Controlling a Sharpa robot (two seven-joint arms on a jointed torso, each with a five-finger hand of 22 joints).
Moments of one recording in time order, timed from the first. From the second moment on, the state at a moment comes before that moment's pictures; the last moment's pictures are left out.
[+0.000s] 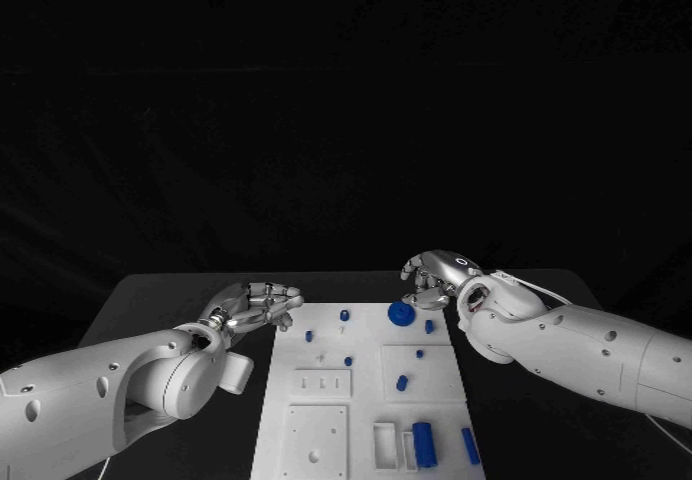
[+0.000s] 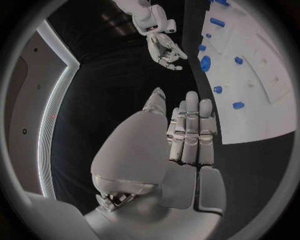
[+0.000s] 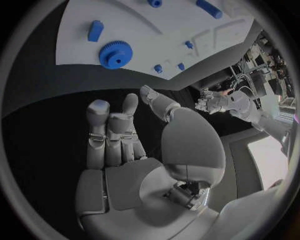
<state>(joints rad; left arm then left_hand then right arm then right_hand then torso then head) 1.36 -0.85 -0.17 1.50 -0.07 -0.36 0.31 1.57 -0.06 -0.04 0.29 0.12 0.74 0.19 0.35 0.39 1.10 0.14 0.09 0.09 1.04 0.04 0.64 0.64 0.06 0.85 -0.06 0.65 1.30 1.34 -0.65 -0.06 1.18 -1.48 -0.45 -0.15 1.10 -0.26 0.68 -0.20 0.06 0.85 0.13 0.30 0.42 1.28 0.01 0.69 0.90 1.31 -0.09 1.27 0.63 0.20 1.37 -0.06 0.86 1.31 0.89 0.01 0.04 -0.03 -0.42</state>
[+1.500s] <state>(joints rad) 1.36 -0.84 -0.17 1.48 -0.07 -0.34 0.30 1.57 -0.06 -0.04 0.29 0.12 0.74 0.19 0.35 0.38 1.09 0.15 0.09 0.09 1.04 0.04 0.64 0.64 0.06 0.85 -0.06 0.66 1.29 1.28 -0.51 -0.08 0.95 -1.48 -0.33 -0.13 1.05 -0.22 0.69 -0.17 0.06 0.81 0.15 0.27 0.41 1.14 0.04 1.11 1.27 1.28 -0.08 1.36 0.76 0.16 1.35 -0.09 1.01 1.31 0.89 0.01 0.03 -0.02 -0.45</state>
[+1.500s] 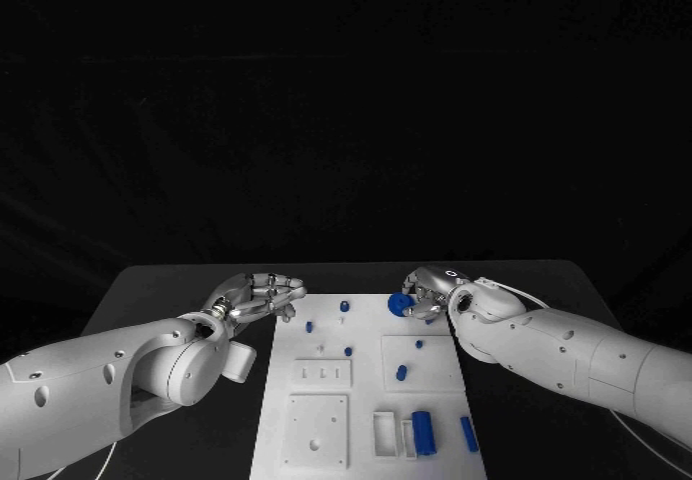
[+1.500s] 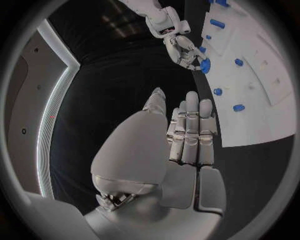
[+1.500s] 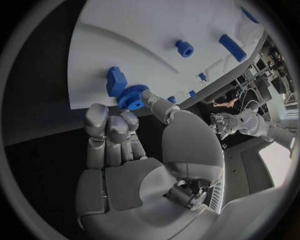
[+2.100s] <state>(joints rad) 1.36 -0.82 -0.17 1.48 -0.07 -0.33 0.30 1.57 -0.06 -0.04 0.29 0.12 0.74 0.19 0.35 0.38 1.09 0.14 0.09 0.09 1.04 0.04 0.64 0.64 0.06 0.85 -0.06 0.66 1.29 1.28 -0.50 -0.08 0.94 -1.48 -0.33 -0.12 1.05 -0.22 0.69 -0.17 0.06 0.82 0.14 0.28 0.41 1.14 0.04 1.12 1.27 1.28 -0.08 1.36 0.77 0.16 1.35 -0.10 1.03 1.31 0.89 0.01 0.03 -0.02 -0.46</state>
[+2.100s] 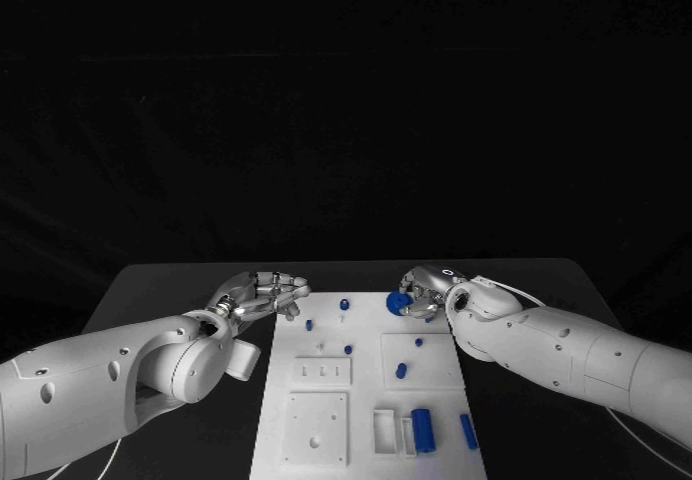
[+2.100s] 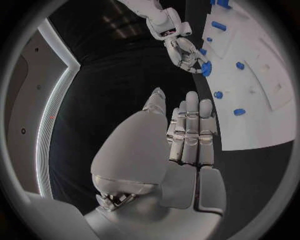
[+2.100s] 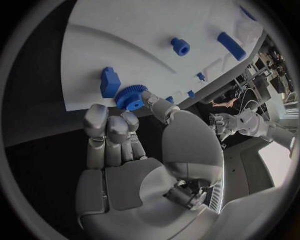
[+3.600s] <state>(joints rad) 1.36 -0.83 -0.17 1.48 -0.08 -0.33 0.29 1.57 -0.06 -0.04 0.29 0.12 0.74 0.19 0.35 0.38 1.08 0.14 0.08 0.08 1.04 0.04 0.65 0.64 0.06 0.85 -0.05 0.66 1.29 1.28 -0.47 -0.13 0.97 -1.68 -0.40 -0.24 1.01 -0.21 0.70 -0.17 0.05 0.89 0.09 0.36 0.45 1.22 -0.01 1.20 1.31 1.29 -0.11 1.35 0.82 0.16 1.35 -0.11 1.08 1.31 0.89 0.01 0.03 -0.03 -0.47</state>
